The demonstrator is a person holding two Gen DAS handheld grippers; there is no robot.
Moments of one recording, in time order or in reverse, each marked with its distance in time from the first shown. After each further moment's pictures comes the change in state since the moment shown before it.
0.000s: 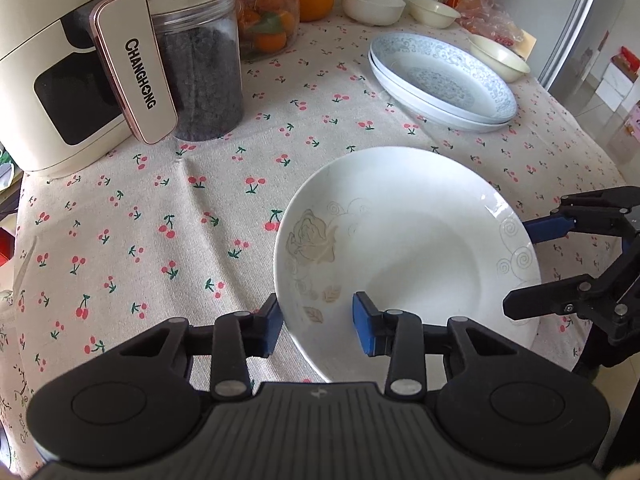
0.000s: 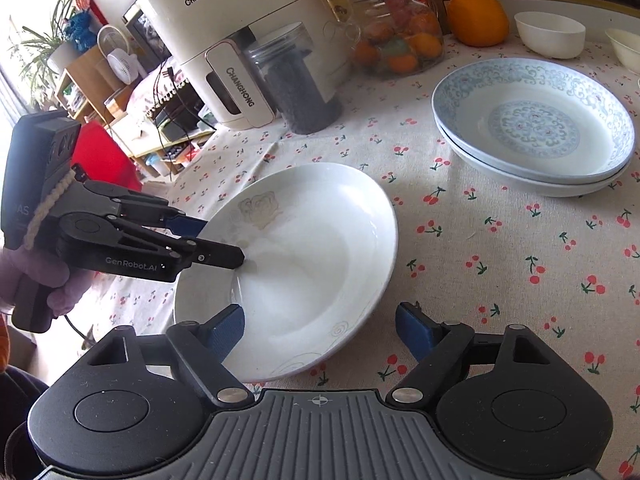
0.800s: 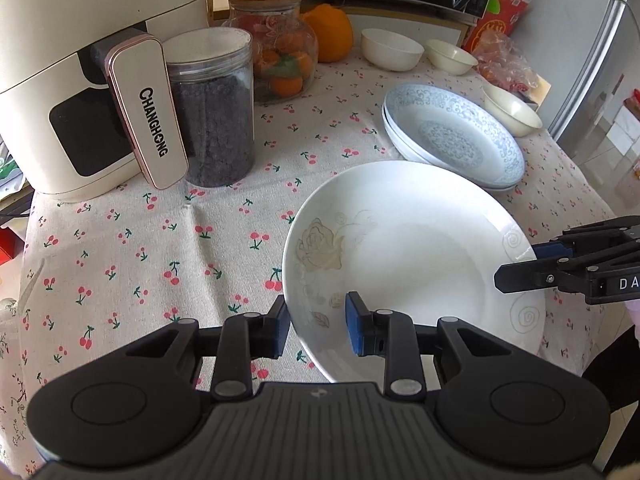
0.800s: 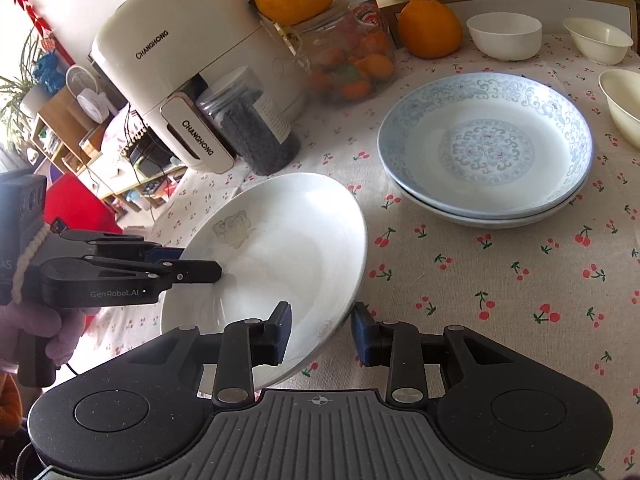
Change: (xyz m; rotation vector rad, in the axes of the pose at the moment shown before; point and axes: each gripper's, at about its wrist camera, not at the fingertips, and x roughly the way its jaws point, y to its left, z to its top) left arm -0.009 -0.002 0.025 -0.087 -0.099 0.014; right arm -0.017 -0.026 0.028 0.118 -0.045 -0.034
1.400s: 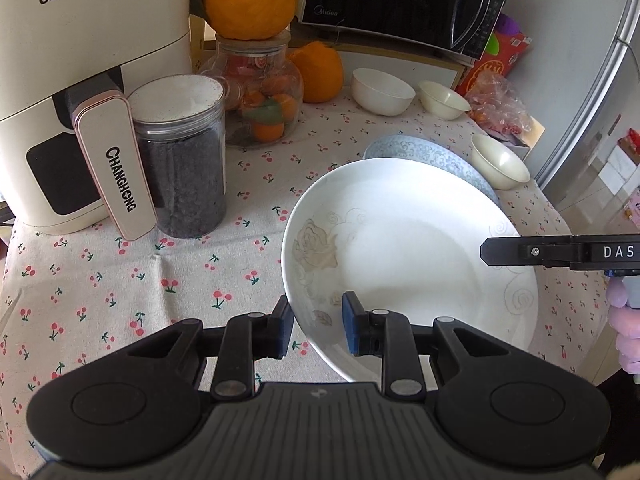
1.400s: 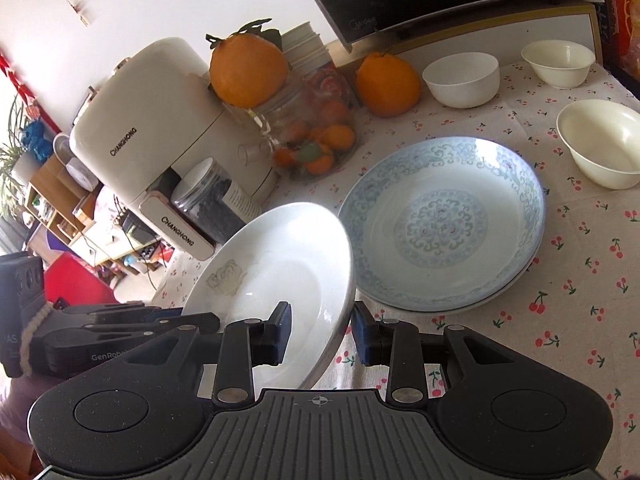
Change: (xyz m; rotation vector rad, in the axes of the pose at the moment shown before) left arm 0.003 -0.017 0.029 -0.059 -0.075 -0.044; right arm -0.023 -0.032 0.042 0.113 -0.127 -0.004
